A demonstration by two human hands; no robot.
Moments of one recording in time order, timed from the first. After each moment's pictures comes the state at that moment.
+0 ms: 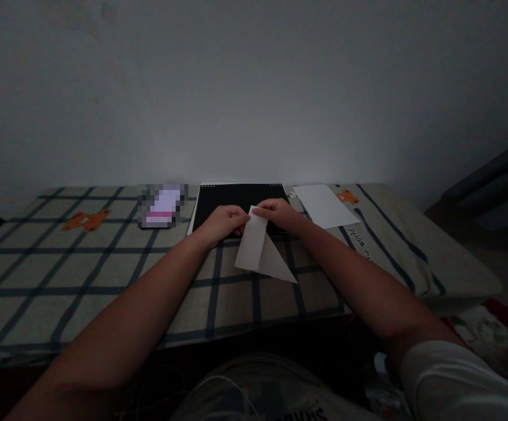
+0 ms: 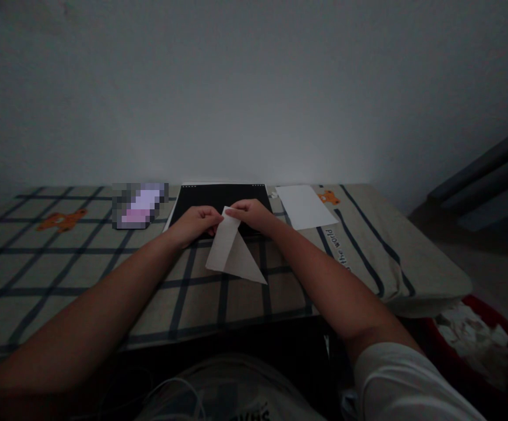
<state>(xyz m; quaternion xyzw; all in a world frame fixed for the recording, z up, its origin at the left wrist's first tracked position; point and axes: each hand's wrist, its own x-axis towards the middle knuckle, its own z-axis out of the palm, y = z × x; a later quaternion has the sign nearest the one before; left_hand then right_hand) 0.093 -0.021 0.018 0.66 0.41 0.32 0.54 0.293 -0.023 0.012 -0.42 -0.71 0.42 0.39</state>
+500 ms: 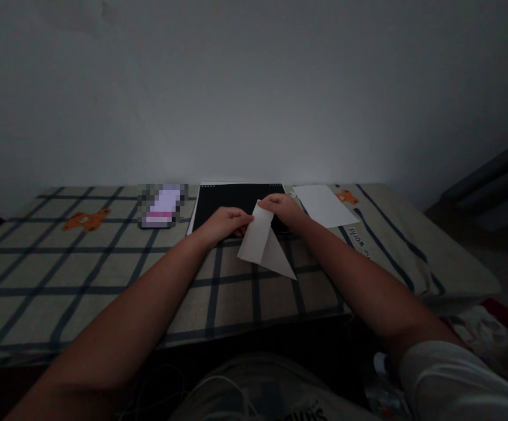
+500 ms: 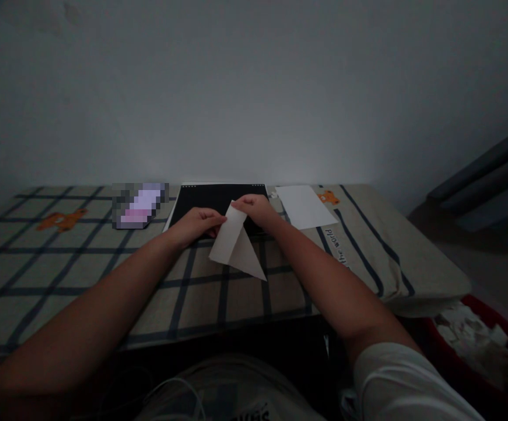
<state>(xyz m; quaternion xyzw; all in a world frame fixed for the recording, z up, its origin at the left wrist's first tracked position) 0.091 -0.022 0.019 0.67 0.40 0.28 0.55 0.298 -0.018 0.010 -0.48 -0.64 0.41 0.44</state>
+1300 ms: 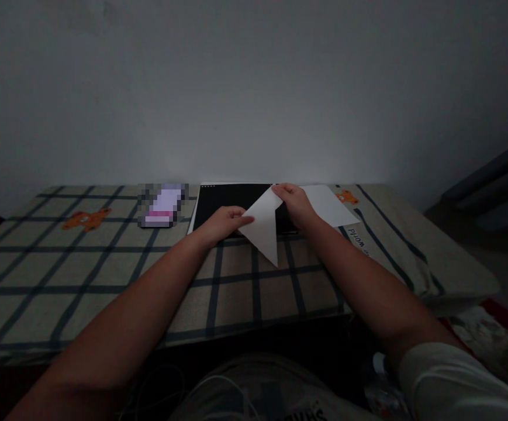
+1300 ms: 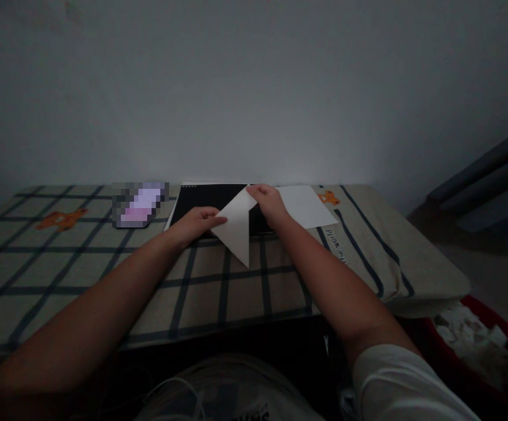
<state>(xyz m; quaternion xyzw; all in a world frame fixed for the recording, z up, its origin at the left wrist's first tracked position) 0.091 -0.020 0.019 0.68 0.40 0.30 0.54 0.309 -0.009 0.010 -0.44 -0.52 0.42 0.60</state>
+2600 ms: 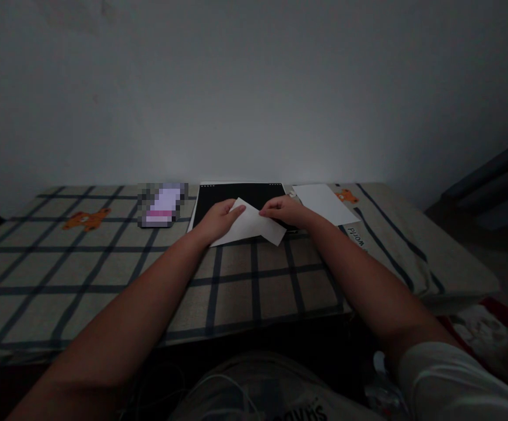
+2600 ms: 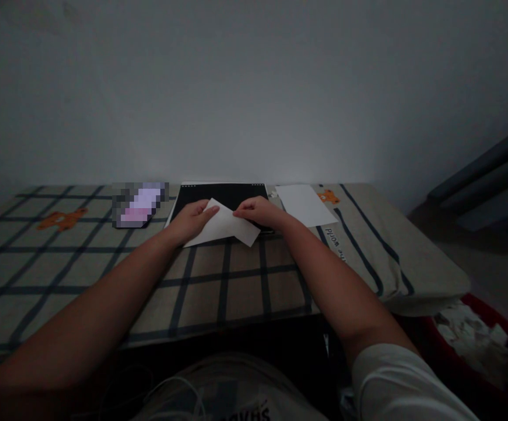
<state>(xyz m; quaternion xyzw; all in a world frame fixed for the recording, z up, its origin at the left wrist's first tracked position) 0.082 -0.012 0.013 0.75 0.41 0.33 0.40 0.315 -0.023 0.020 -0.47 -0.72 0.41 0.31</state>
